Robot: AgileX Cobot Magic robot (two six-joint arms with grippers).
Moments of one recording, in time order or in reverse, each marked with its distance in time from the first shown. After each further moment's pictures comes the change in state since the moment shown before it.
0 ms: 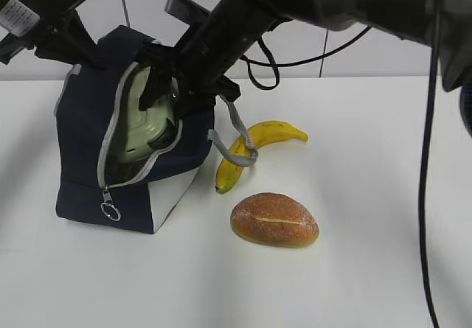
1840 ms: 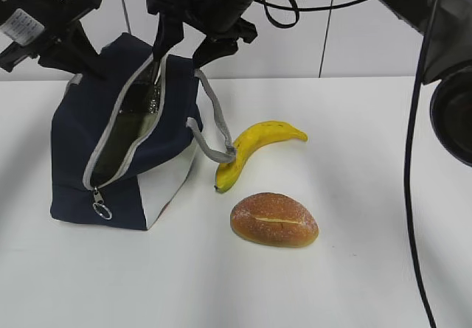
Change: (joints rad) left arm -0.001 0.030 -0.003 0.015 0.004 0.000; right arm -0.036 0.100 -0.427 -0.193 0.221 0.029
